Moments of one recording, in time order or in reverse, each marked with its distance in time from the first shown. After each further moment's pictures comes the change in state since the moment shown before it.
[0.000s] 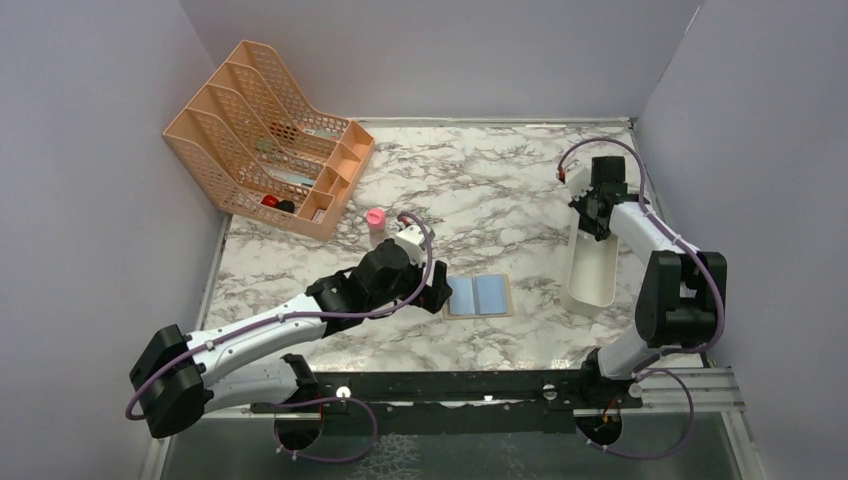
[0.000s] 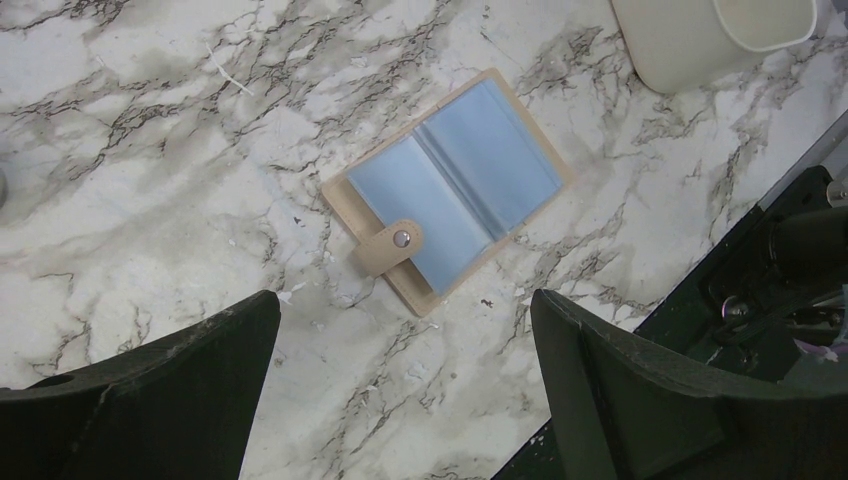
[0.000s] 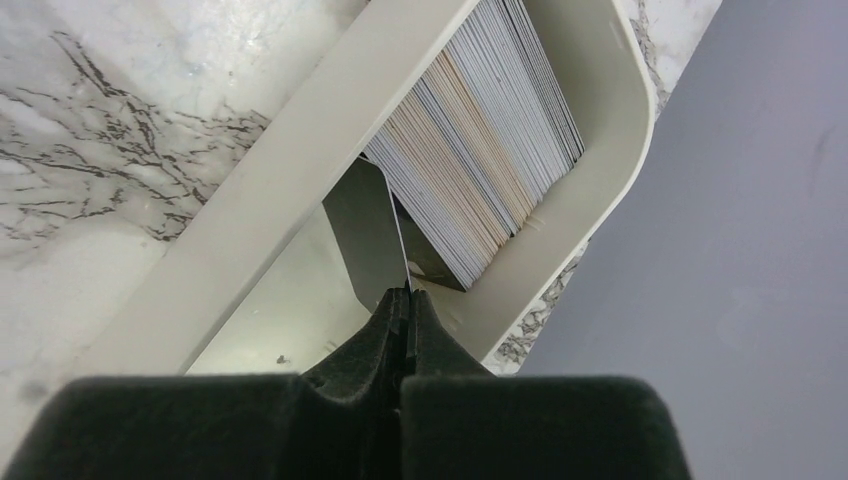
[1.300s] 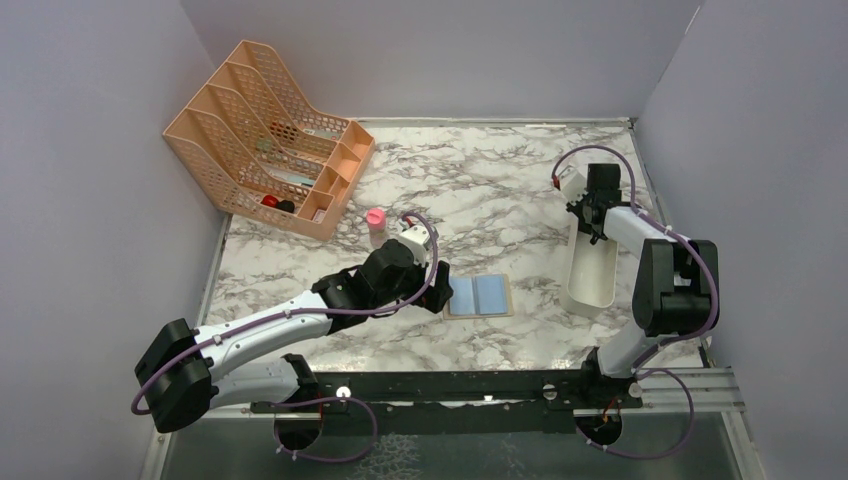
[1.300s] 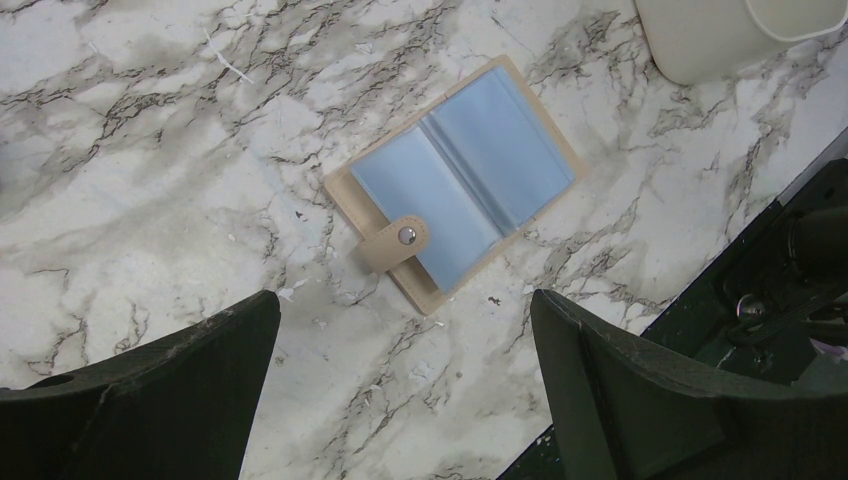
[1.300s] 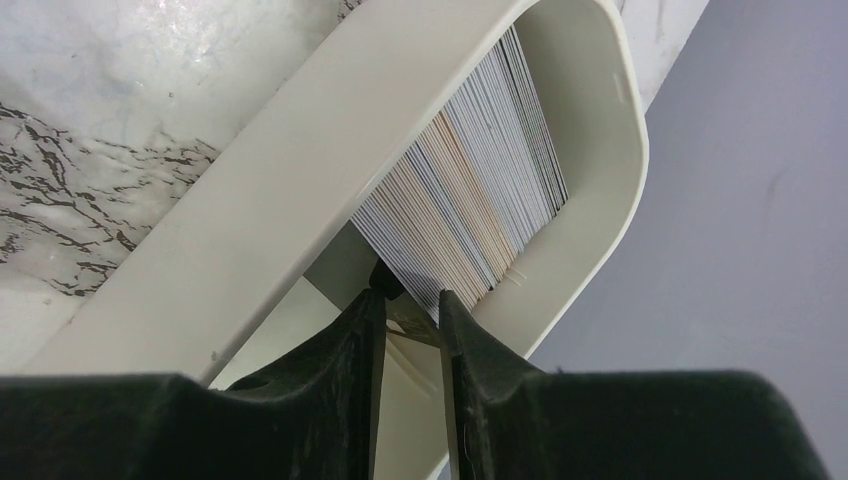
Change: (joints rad) left arm 0.000 0.034 0.011 -0.007 -0.001 0.000; right arm -0.002 0.065 -0.061 0.173 0.040 -0.131
